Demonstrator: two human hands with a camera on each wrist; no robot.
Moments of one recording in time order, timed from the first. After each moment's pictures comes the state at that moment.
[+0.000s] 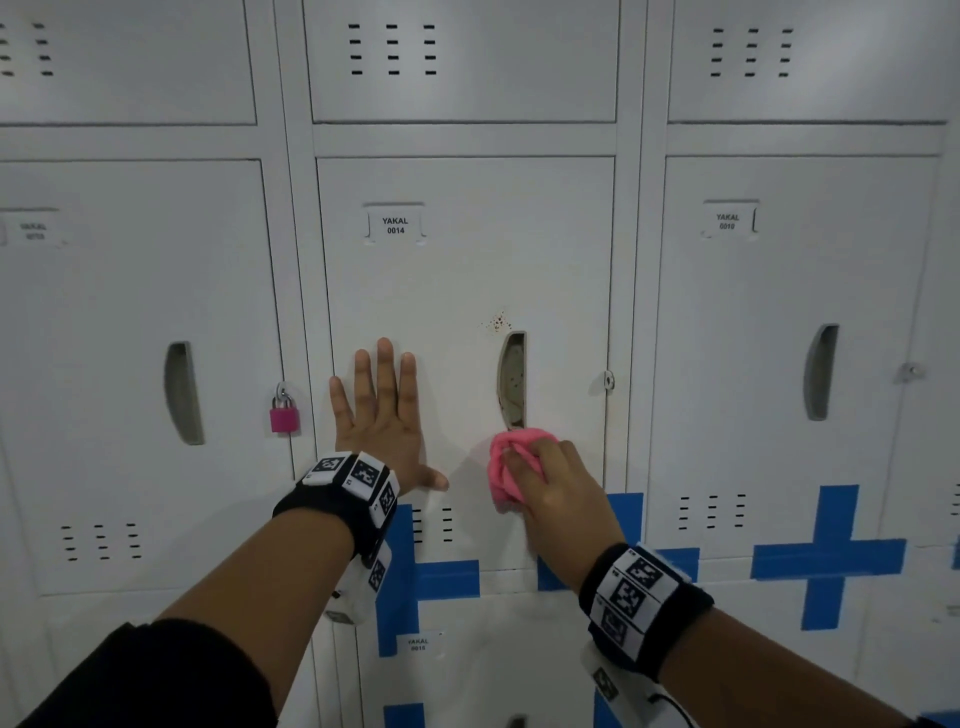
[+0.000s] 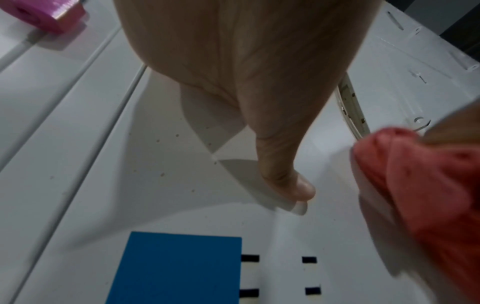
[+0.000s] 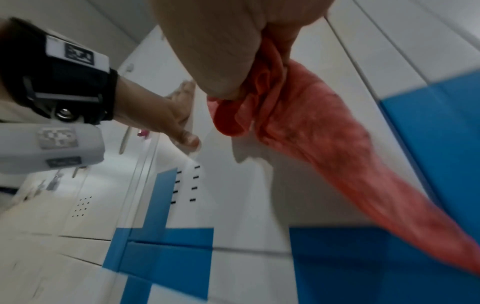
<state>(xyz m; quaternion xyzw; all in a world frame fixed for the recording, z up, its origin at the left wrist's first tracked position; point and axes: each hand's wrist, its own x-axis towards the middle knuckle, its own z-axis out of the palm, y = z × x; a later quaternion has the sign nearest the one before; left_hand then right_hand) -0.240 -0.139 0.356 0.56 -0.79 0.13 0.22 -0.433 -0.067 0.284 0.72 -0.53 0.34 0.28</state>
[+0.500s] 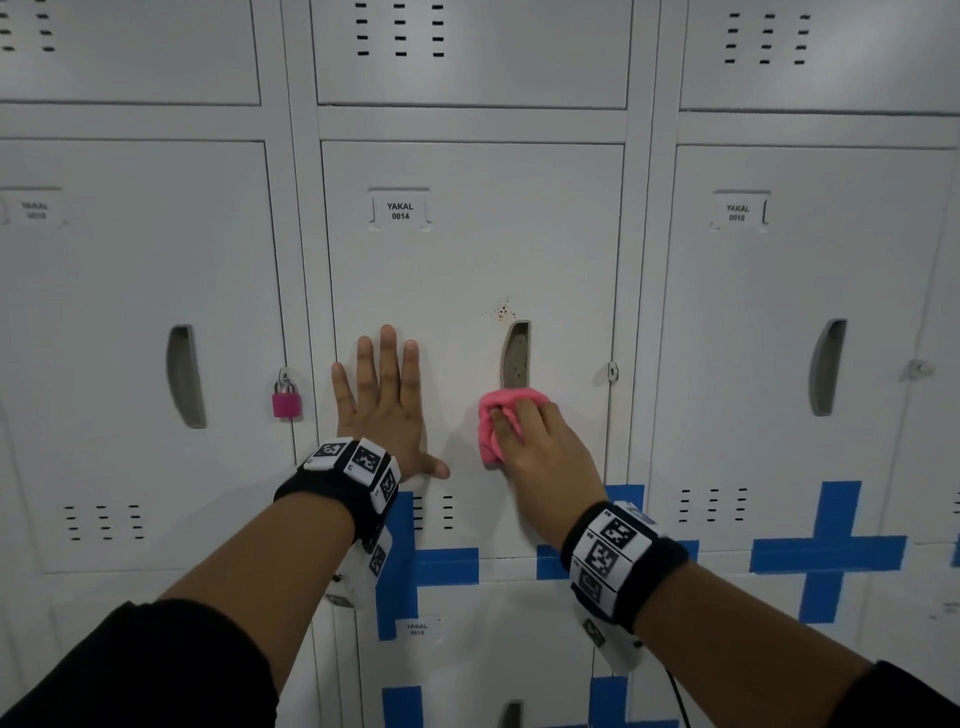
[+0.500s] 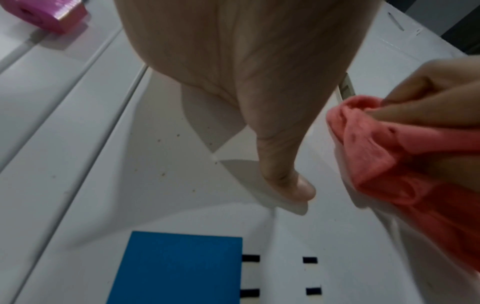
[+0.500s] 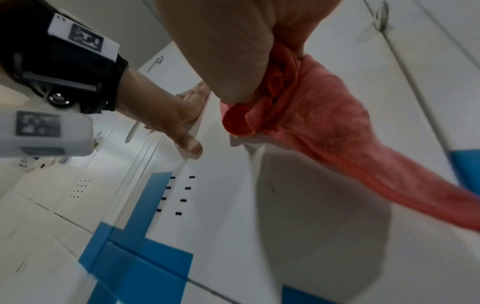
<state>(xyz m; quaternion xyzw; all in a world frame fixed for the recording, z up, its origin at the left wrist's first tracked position) -0.239 -0.136 0.358 0.56 -0.79 0.13 0.22 -0.421 -0.077 0.310 0.70 -0.54 0.27 0.38</state>
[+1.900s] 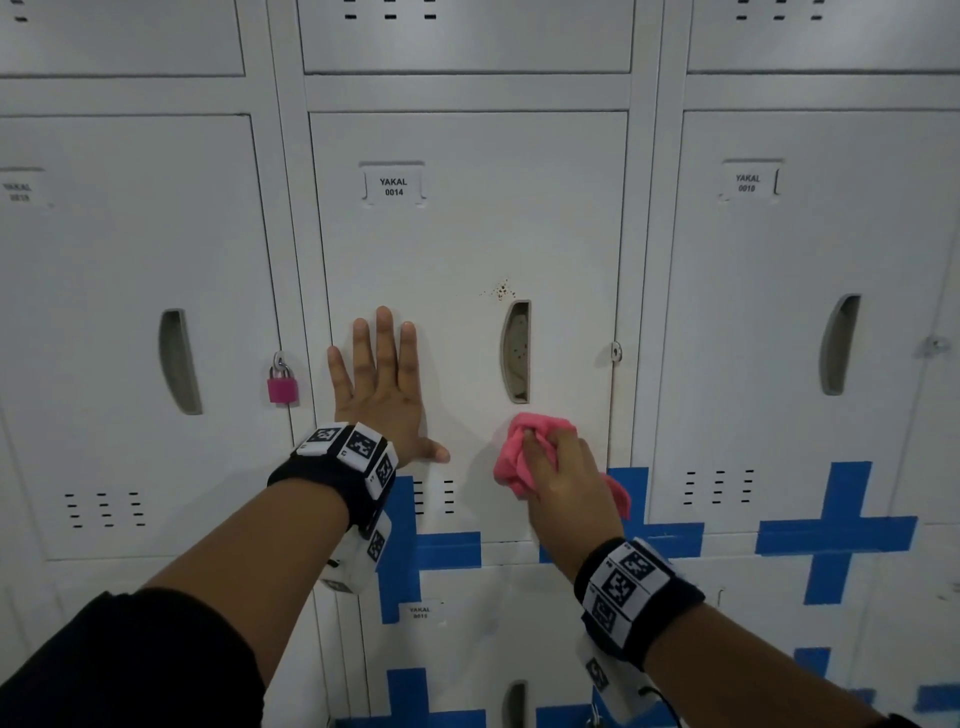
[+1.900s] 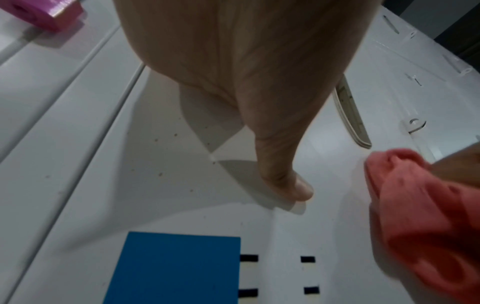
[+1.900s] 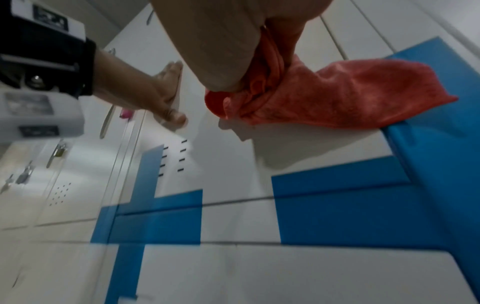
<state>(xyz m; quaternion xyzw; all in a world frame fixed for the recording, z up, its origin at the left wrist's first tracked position) -0.239 -0.141 0.355 0.55 -0.79 0.14 0.22 -0.432 -0.072 0.260 0.67 -0.62 0.37 0.18</state>
